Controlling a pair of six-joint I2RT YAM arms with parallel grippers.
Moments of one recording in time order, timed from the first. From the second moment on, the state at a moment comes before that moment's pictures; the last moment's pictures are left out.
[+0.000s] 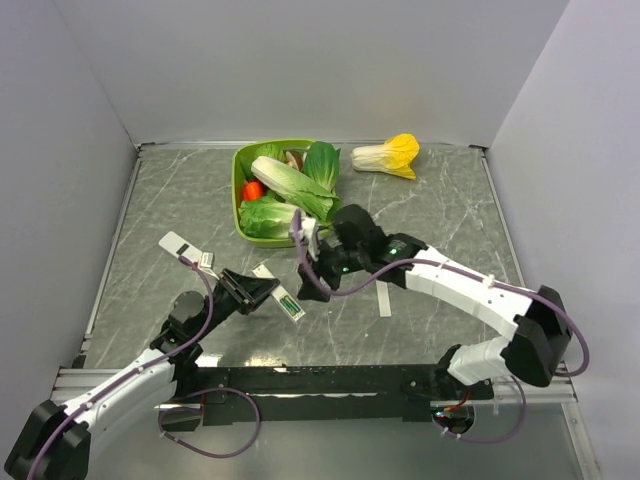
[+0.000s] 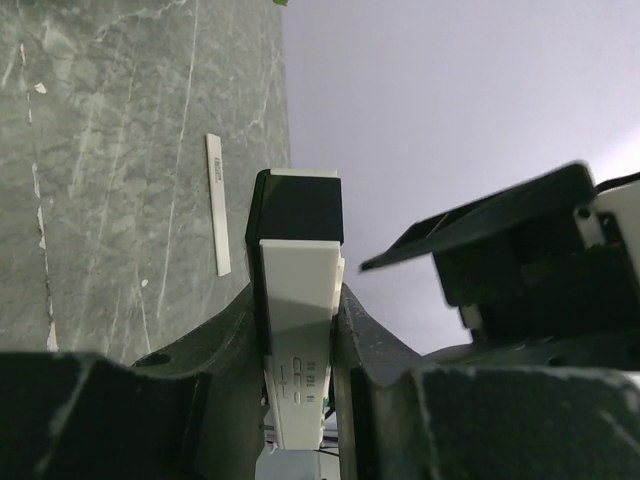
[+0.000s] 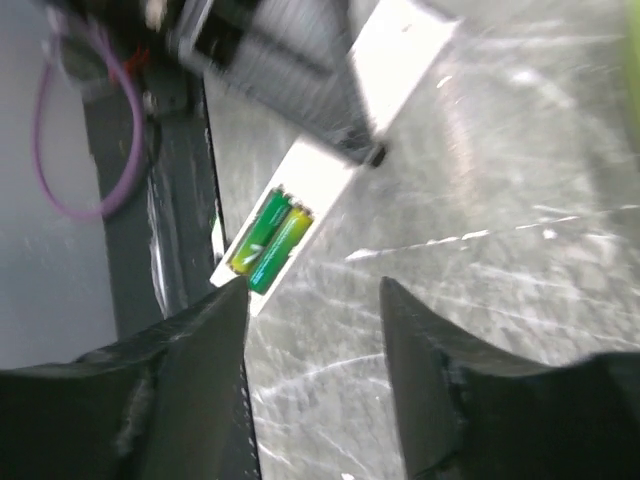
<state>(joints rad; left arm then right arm) -0.56 0.62 0.01 0.57 0.20 -1.40 0.89 1.38 1.10 -0.44 -0.53 -0.17</state>
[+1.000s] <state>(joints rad) -0.56 0.51 0.01 0.72 0.21 -1.41 0.76 1.33 0.78 0.20 -0.86 0.57</state>
